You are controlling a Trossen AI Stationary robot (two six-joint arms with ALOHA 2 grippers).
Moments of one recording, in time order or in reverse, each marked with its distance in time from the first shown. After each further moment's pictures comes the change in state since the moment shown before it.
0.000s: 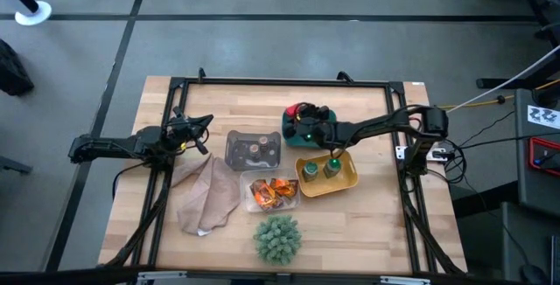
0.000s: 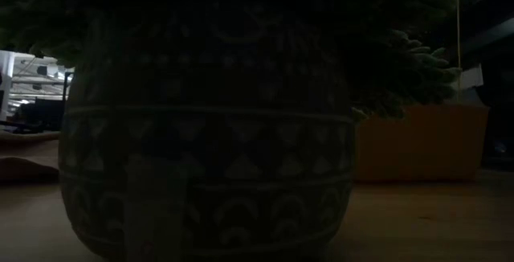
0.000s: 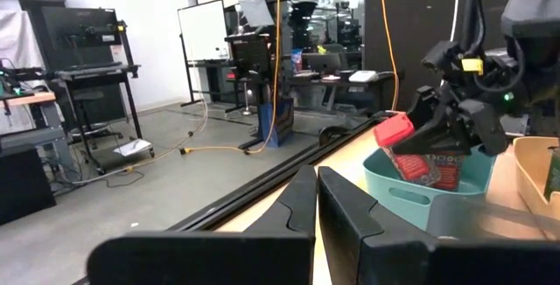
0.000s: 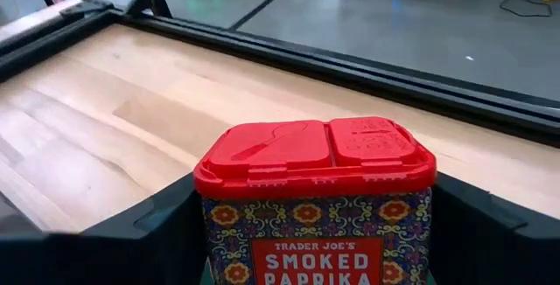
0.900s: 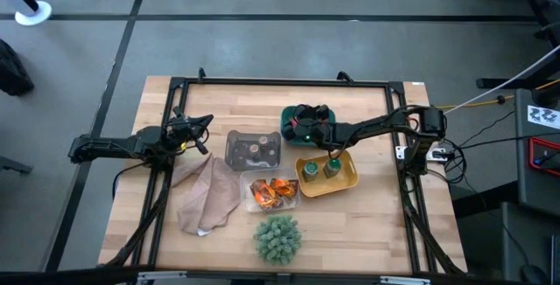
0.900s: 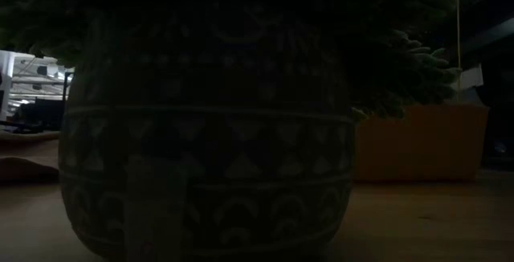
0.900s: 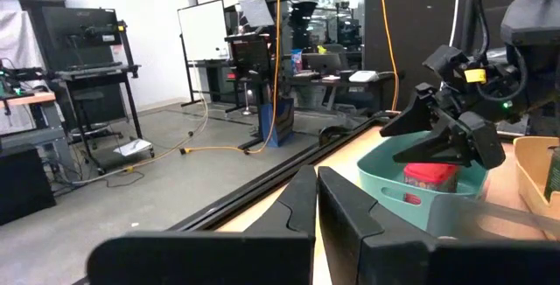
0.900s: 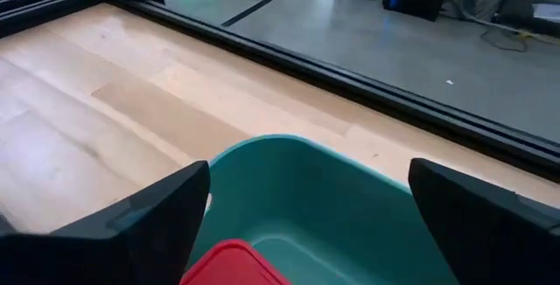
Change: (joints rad) left arm 0.000 0.000 0.000 0.000 0.000 0.000; right arm 0.004 0.024 0.000 0.010 0.030 -0.116
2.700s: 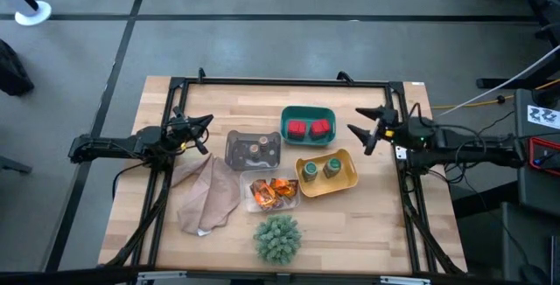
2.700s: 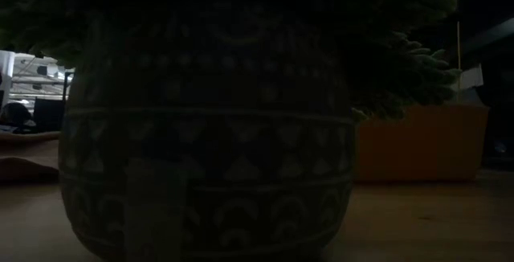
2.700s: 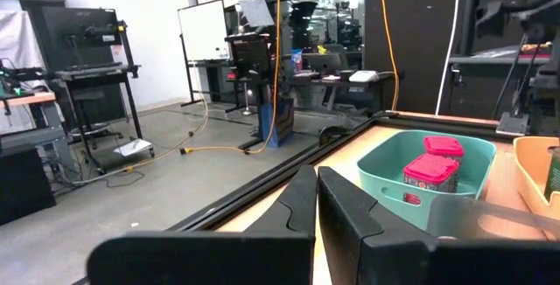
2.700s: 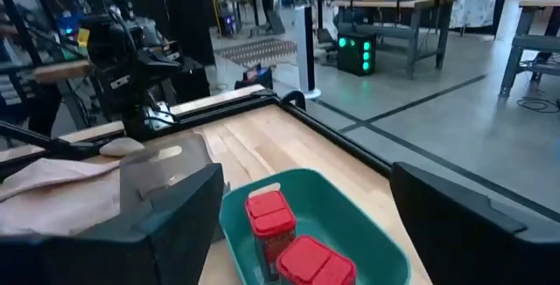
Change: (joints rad) left arm 0.000 0.000 0.000 0.000 0.000 0.000; right arm 0.071 -1.361 -0.549 -0.309 -0.373 -0.305
